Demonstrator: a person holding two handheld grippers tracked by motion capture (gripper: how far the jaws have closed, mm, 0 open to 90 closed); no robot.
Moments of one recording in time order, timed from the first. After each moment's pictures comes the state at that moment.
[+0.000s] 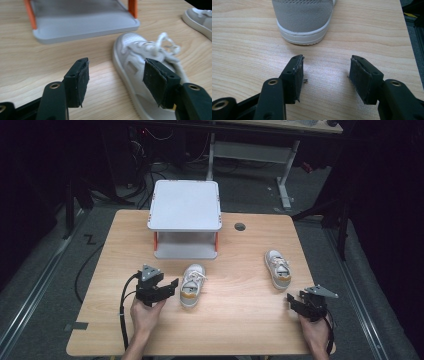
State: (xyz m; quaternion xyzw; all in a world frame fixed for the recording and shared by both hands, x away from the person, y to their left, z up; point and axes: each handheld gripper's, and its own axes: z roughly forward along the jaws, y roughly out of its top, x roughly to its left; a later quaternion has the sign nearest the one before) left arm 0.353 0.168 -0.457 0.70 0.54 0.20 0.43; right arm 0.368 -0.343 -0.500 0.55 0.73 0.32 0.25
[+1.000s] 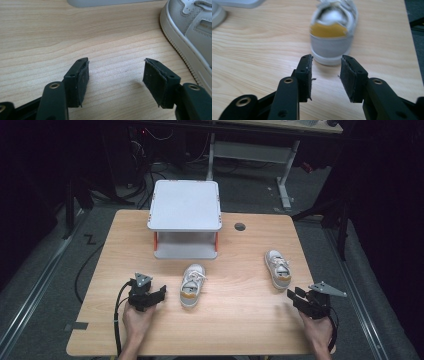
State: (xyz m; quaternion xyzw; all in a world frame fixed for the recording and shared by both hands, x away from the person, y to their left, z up) left arm 0.357 0.191 -0.506 0.70 0.57 0.23 0.35; right arm 0.356 -0.333 -0.460 0.52 0.73 0.38 0.22
